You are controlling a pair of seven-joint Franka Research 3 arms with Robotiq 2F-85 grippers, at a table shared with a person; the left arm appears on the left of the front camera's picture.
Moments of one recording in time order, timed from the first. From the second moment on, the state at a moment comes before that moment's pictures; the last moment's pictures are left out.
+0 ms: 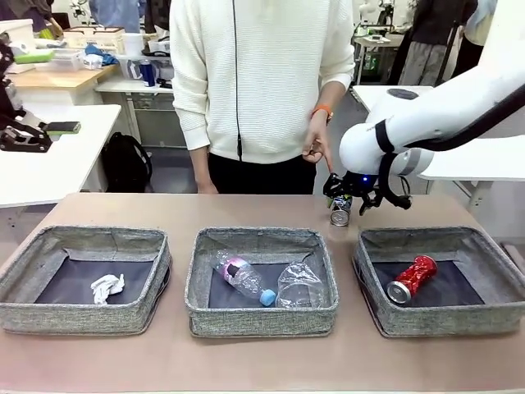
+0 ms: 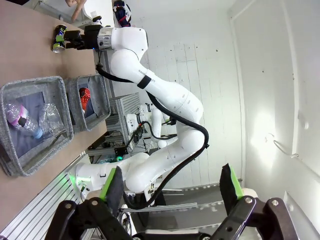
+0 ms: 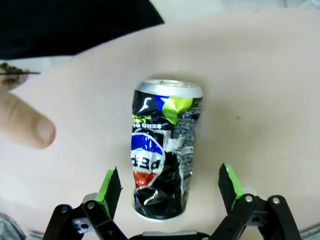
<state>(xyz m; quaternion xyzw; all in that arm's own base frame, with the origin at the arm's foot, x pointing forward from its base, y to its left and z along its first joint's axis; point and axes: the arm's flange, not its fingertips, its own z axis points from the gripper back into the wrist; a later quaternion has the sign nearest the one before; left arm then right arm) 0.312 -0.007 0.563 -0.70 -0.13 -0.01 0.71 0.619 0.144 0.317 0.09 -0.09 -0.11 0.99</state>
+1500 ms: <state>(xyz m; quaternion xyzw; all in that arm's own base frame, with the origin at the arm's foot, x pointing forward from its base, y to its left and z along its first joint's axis) 0.312 -0.007 0.563 -0.70 -0.13 -0.01 0.71 0.626 0.142 0.308 0.10 -0.08 -0.13 0.98</state>
